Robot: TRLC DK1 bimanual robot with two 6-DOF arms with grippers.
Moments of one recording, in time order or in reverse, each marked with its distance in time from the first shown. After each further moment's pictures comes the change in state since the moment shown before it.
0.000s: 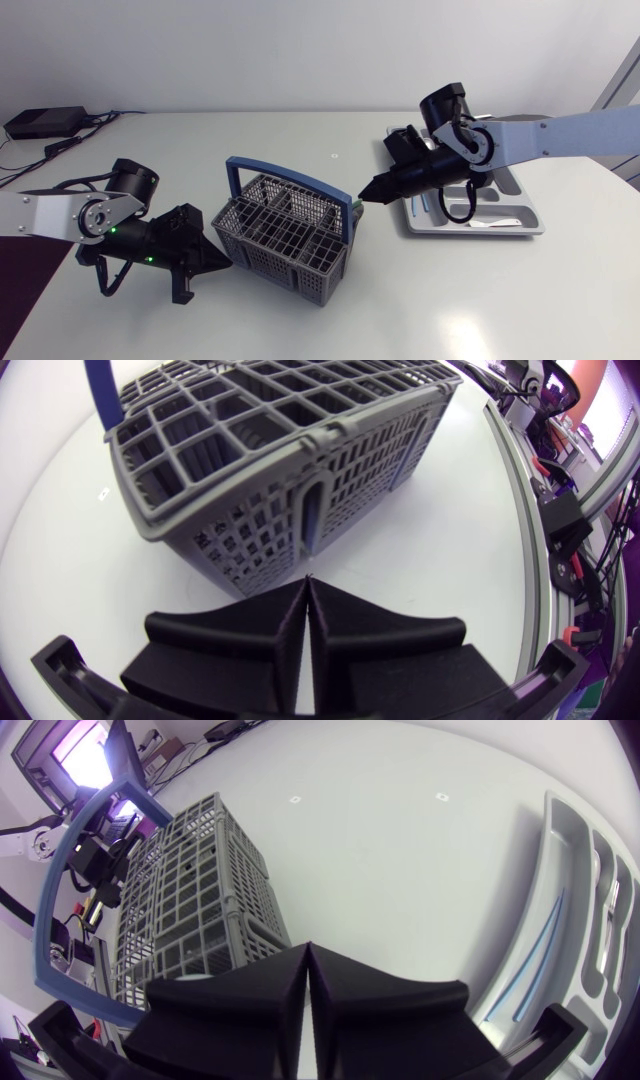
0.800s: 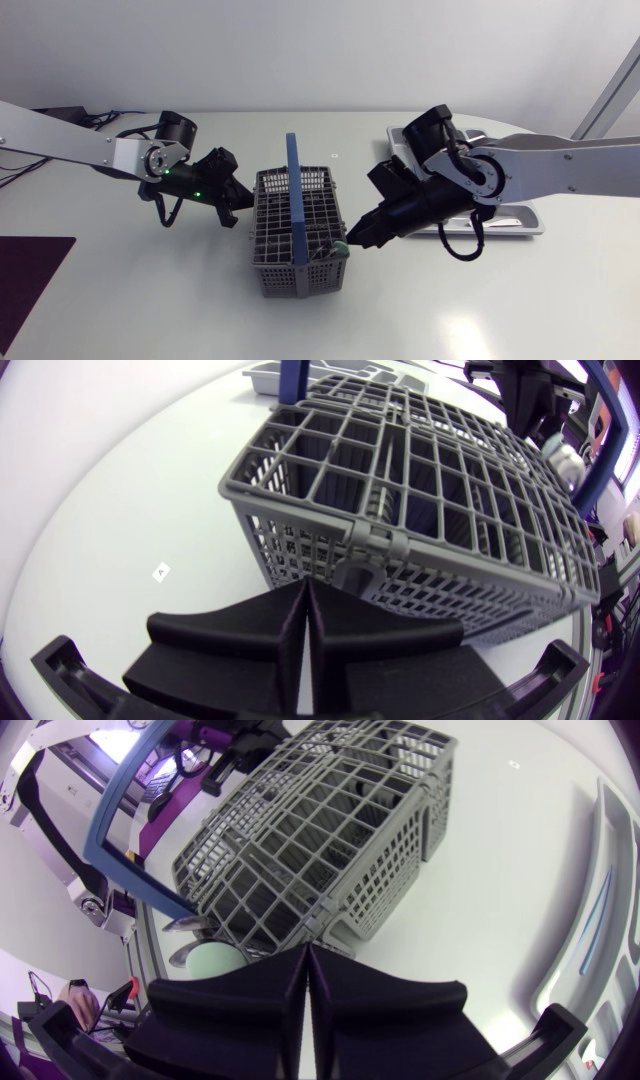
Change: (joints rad) left arm -0.050 0.366 0.444 0.122 0.014 -0.171; right arm 0.162 -0.163 -0.156 -0.108 -0.037 0.031
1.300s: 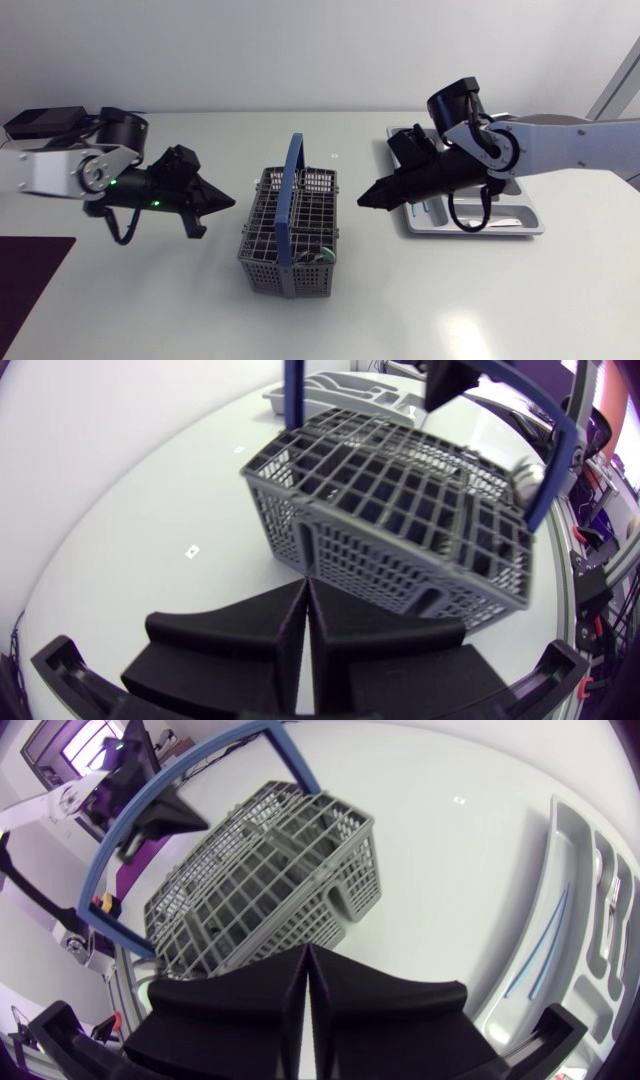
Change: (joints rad) left arm 0.078 -0.345 -0.260 0.008 0.001 -0.017; right arm -0.127 0.034 0.084 0.077 0.027 0.001
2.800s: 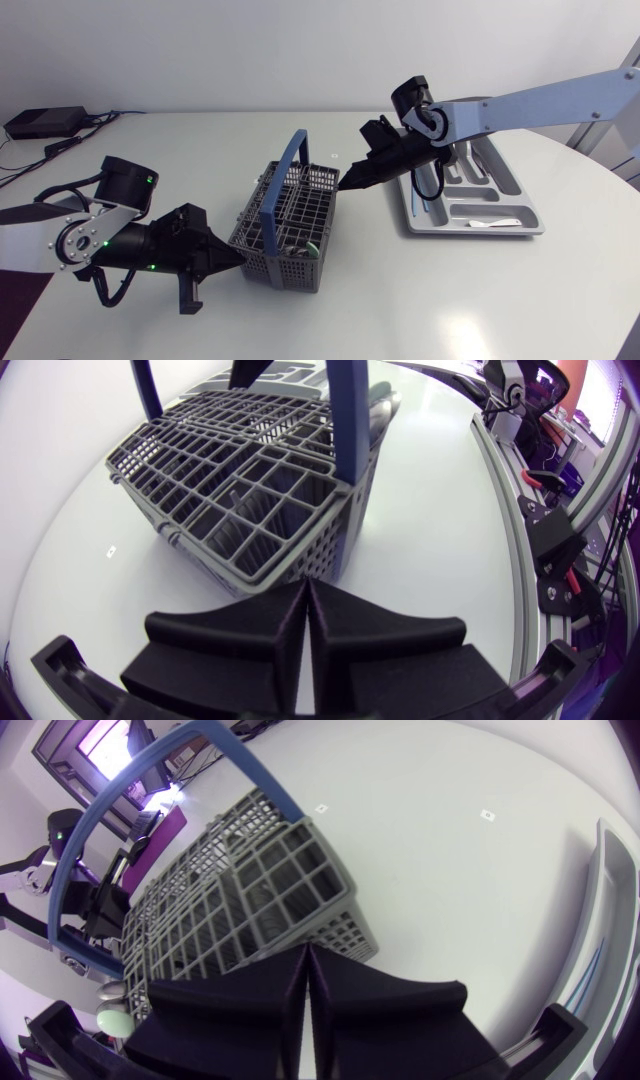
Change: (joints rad) left arm -0.142 -0.210 -0.272 -0.022 -0.002 0.071; right arm -0.025 0.357 0.347 -0.087 -0.109 -0.079
